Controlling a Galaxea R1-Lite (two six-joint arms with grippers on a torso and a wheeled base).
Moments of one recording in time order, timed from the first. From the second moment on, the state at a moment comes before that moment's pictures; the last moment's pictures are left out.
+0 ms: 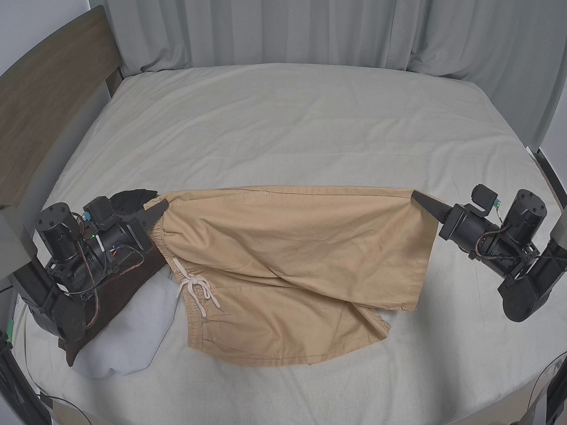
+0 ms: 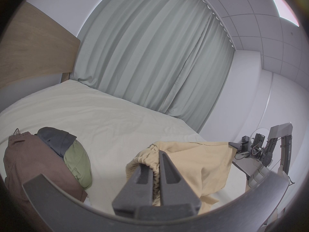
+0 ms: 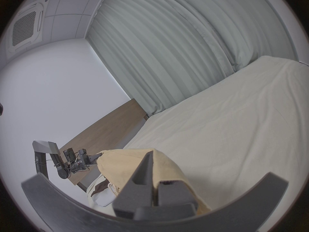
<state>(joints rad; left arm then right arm) -0.08 1.95 -0.48 -1.55 -0.44 -0.34 0.18 1.95 -0.54 -1.54 0.49 0.50</state>
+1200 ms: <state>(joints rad) -0.10 2.18 -0.79 -1.55 -0.31 -0.36 0.17 2.22 -0.94 -1.54 0.49 0.48</state>
